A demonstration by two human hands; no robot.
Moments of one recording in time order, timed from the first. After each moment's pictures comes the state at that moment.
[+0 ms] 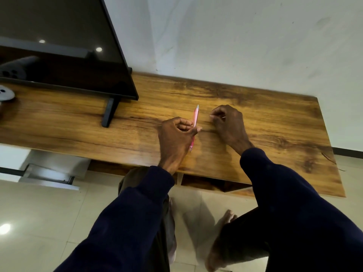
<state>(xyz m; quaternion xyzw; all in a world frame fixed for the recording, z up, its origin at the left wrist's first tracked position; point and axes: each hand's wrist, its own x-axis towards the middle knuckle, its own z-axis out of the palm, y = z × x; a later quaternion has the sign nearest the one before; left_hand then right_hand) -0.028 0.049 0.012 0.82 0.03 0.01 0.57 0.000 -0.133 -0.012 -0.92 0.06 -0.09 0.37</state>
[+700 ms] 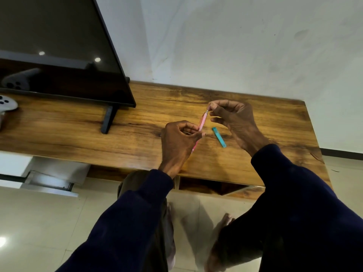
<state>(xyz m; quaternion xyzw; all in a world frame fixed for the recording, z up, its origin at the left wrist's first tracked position) -0.036 0.037 0.029 0.83 -0.02 0.00 0.56 -0.020 -0.143 0.056 -0.69 0.10 -0.04 0.72</state>
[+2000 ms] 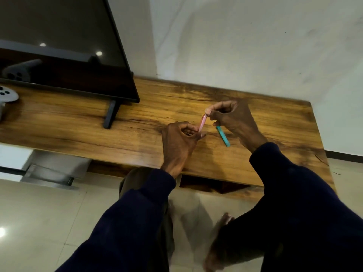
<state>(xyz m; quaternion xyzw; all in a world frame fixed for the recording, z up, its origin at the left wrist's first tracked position) -0.036 0.044 0.020 0.83 -0.01 -0.01 0.55 -0.012 -0.130 0.056 -0.80 0.09 -0.01 0.60</state>
